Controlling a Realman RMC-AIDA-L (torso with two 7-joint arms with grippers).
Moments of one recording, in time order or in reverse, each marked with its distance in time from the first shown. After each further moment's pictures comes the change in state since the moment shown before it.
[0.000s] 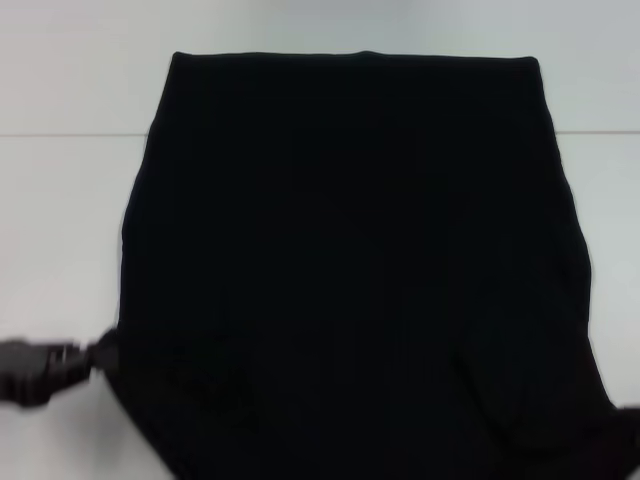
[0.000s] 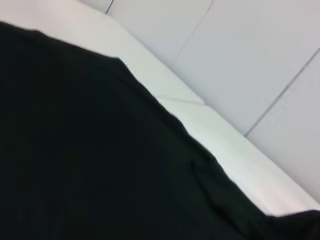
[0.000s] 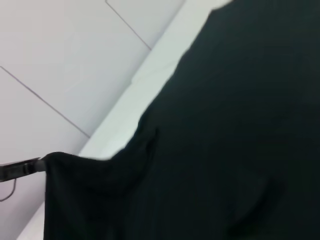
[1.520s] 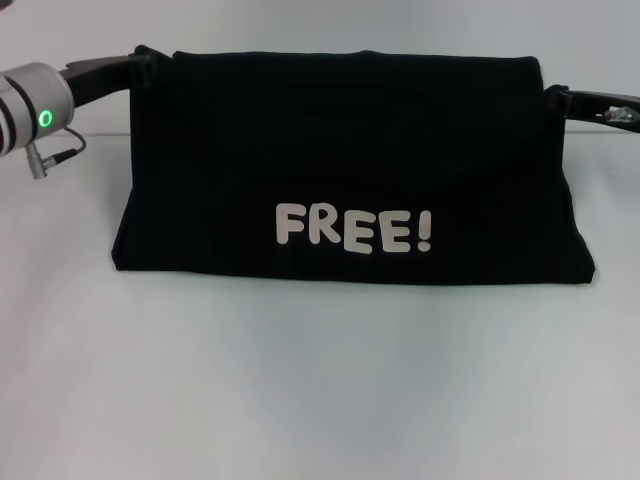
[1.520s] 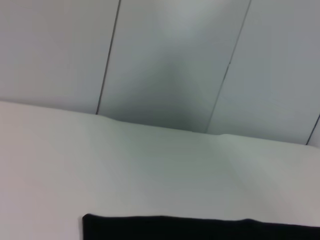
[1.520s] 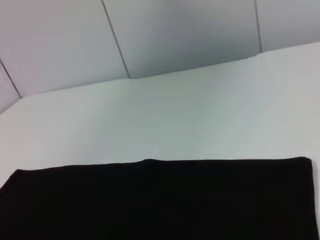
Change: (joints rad) left arm -0.532 0.082 0.023 -0.506 -0.224 -1.211 0.086; right arm 0.656 0.036 0.022 0.185 0.004 1.126 0.144
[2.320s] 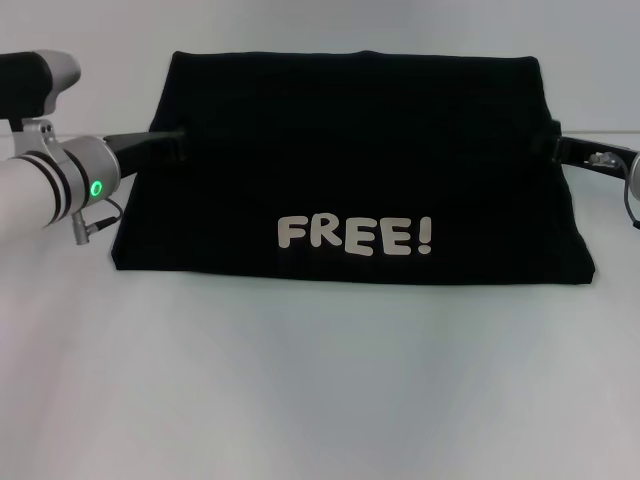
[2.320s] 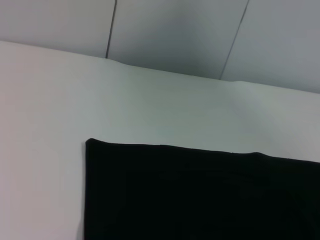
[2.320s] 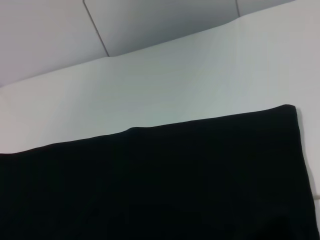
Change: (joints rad) left arm 0.018 -0.083 0.003 -0.079 0.004 -0.155 0.087; right arm -0.040 0.044 0.001 0.048 0.043 0.072 -0.008
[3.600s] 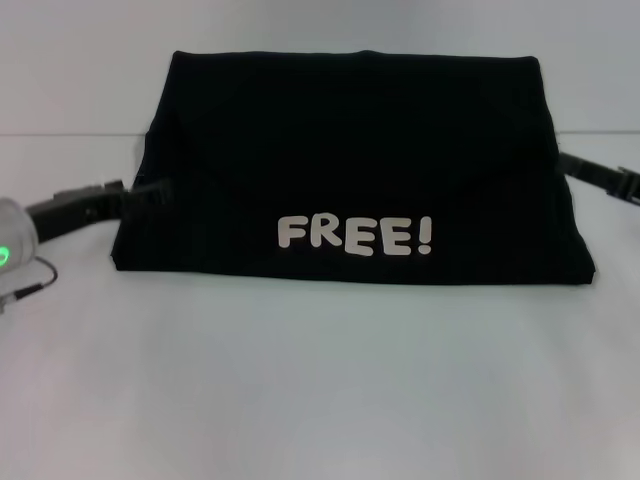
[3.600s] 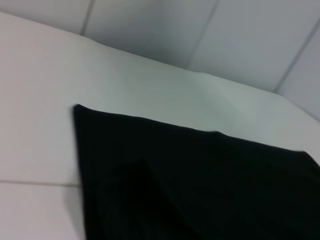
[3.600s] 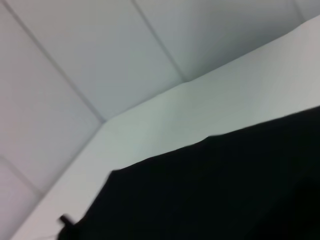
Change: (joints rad) left arm 0.255 -0.004 0.148 0.265 0.006 0.439 -0.209; right arm -0.247 -0.021 0.006 -0.153 0.164 -0.556 -0.008
